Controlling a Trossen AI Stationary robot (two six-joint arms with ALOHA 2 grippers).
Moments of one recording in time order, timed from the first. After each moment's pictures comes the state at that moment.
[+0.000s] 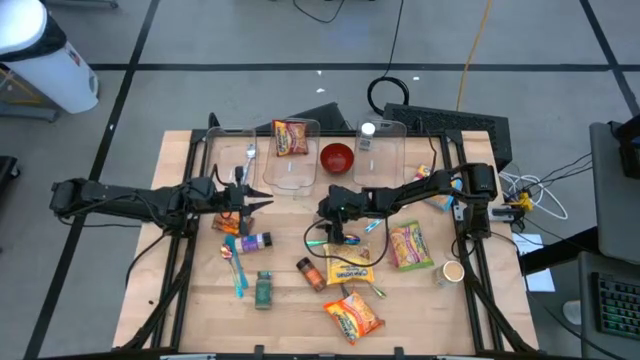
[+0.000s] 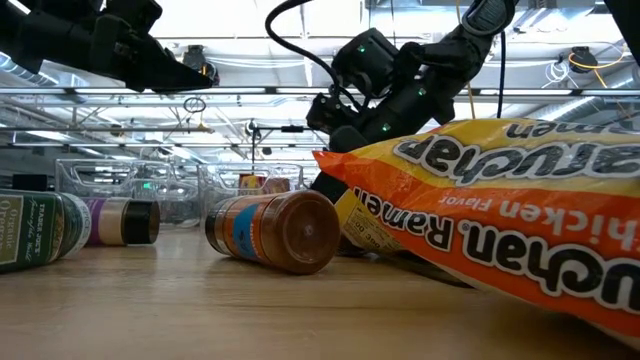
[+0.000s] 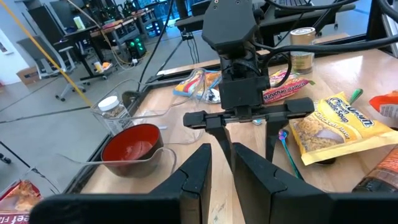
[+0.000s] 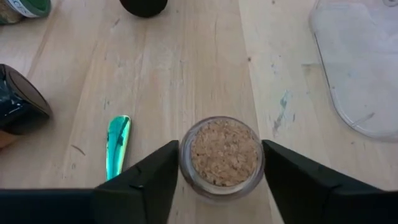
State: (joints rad) left arm 0.05 0.71 0.31 0.24 -0.10 0.23; right arm -0.07 1.91 1.03 0.18 -0.05 -0.02
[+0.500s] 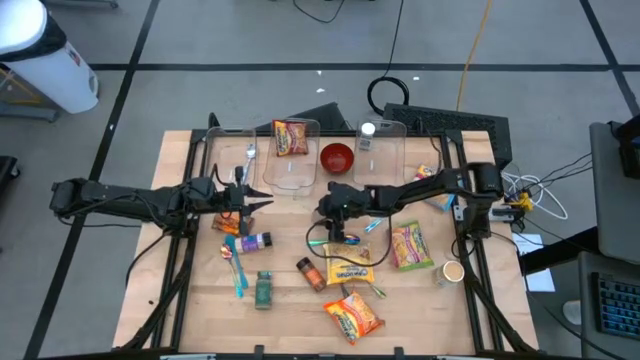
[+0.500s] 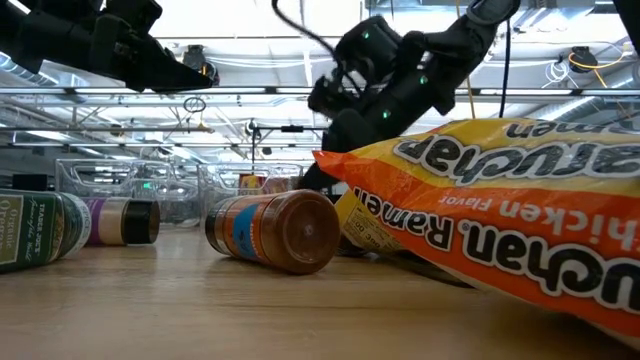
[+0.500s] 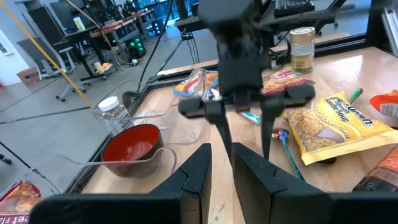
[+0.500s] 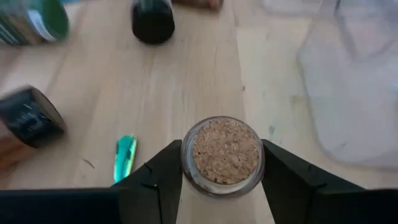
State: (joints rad) left arm 0.05 0.71 0.31 0.24 -0.10 0.24; right arm -0.07 1.84 1.03 0.19 -0.05 -0.07
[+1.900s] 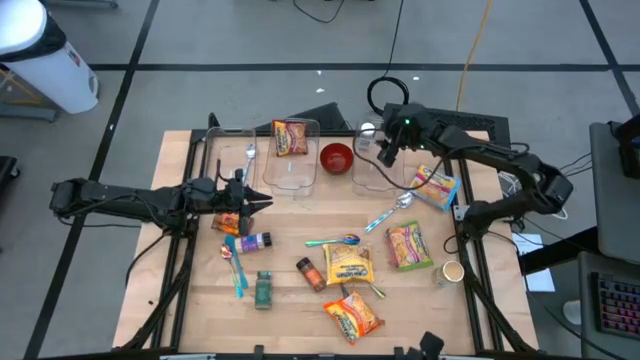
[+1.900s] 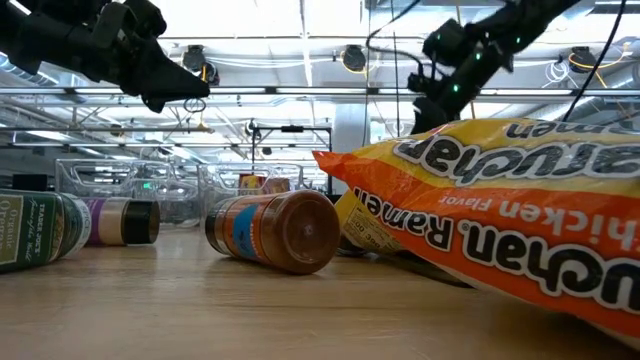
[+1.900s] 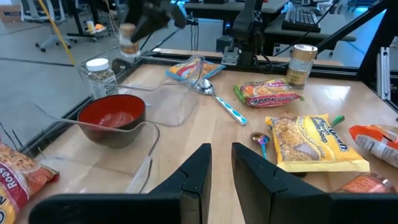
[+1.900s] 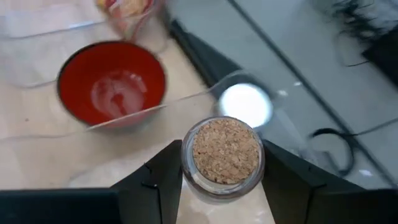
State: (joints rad) left arm 0.05 0.71 0.31 0.20 -0.10 -0.04; right arm -0.72 1.34 0.92 -0.26 -0.02 -0.23
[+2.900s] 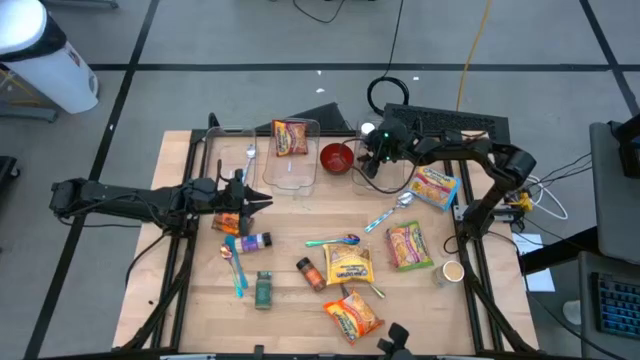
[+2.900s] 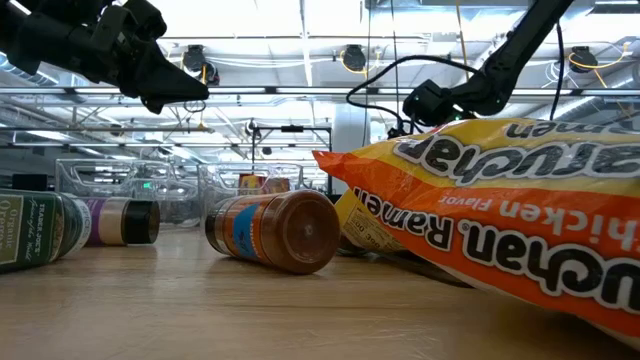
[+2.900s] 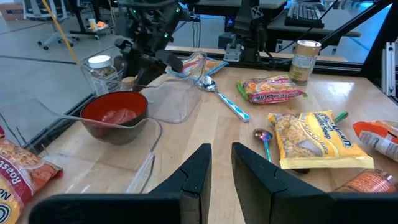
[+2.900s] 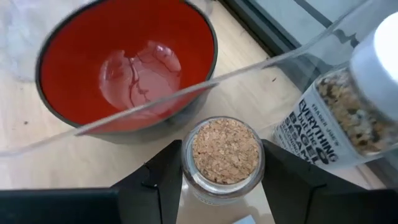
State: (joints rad) left arm 0.05 0.71 0.31 0.18 -0.11 -0.04; right arm -0.71 1.67 0.82 0.14 -0.18 -0.11
